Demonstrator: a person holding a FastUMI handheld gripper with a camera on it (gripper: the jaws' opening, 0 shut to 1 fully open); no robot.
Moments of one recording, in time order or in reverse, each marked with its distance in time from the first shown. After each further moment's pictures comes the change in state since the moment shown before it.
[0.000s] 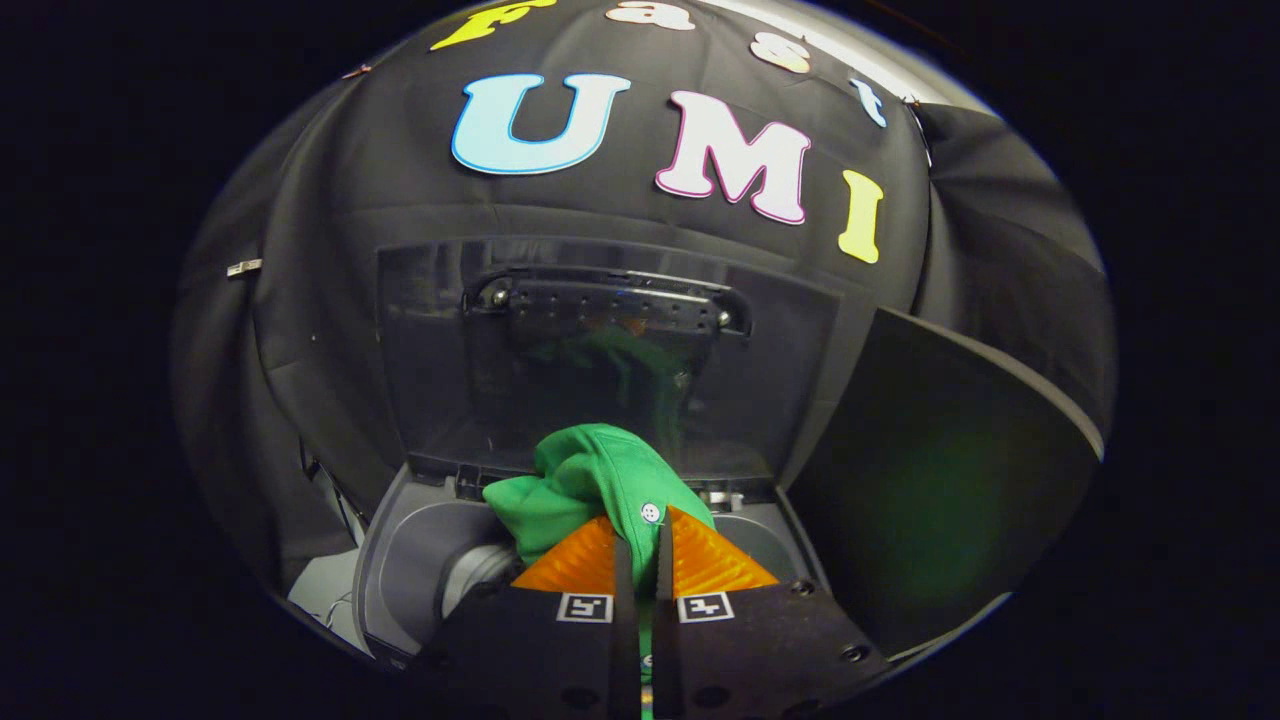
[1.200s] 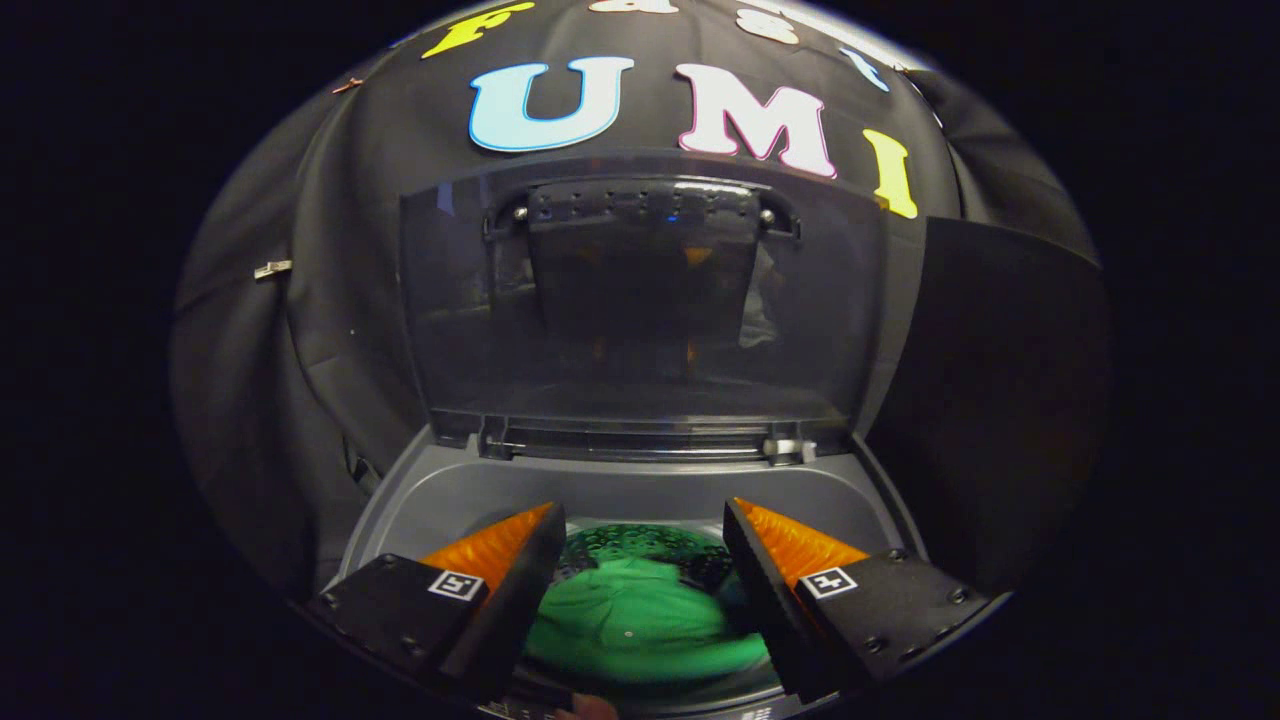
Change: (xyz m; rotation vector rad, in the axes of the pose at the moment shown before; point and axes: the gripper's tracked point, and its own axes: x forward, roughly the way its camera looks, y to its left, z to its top) arm 0.014 0.003 -0.058 0.048 0.064 0.086
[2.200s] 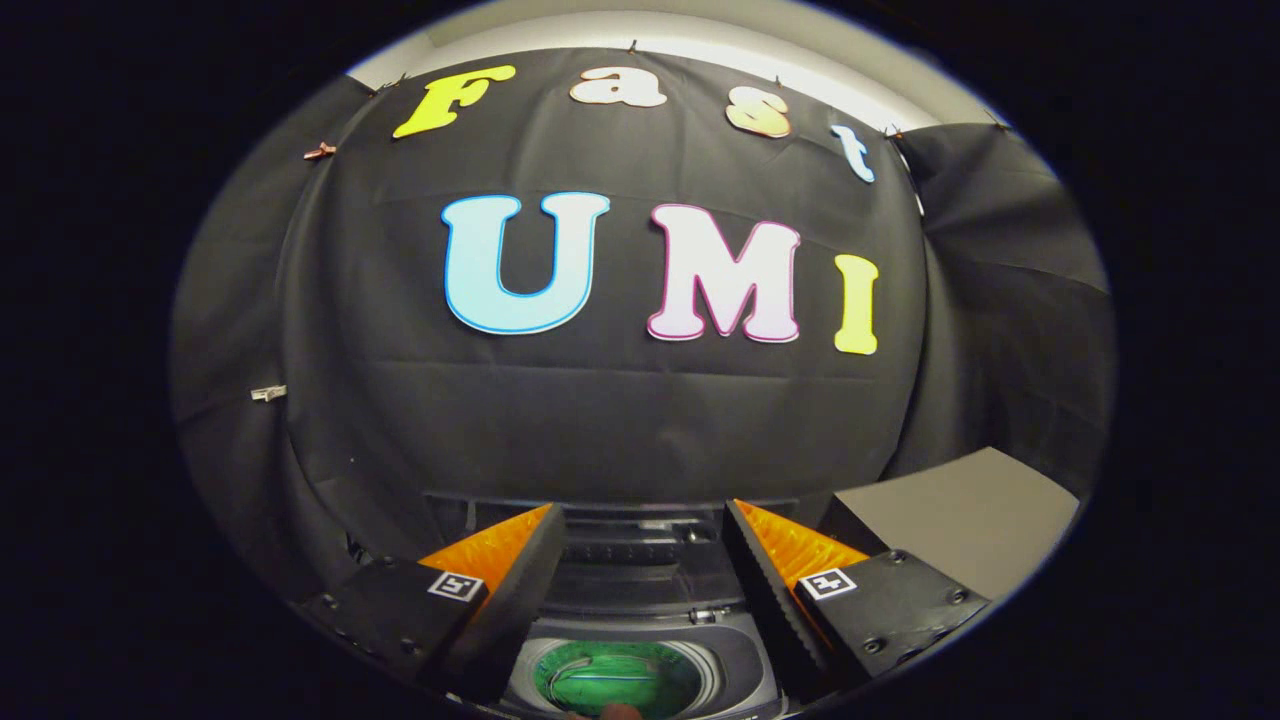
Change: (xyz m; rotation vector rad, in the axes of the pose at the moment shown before) arm -0.088 -0.003 0.266 0.010 -0.258 -0.014
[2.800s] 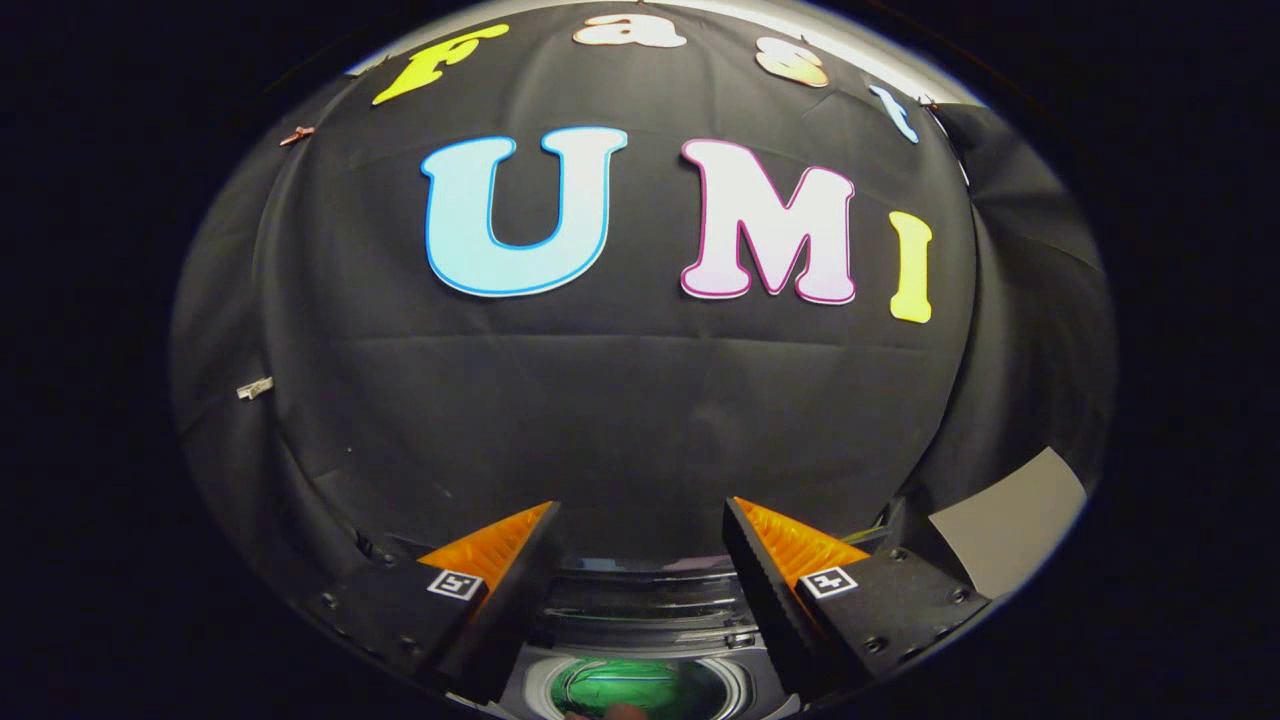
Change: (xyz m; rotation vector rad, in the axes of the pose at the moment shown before) arm 0.107 0.024 -0.025 0.025 0.161 0.044
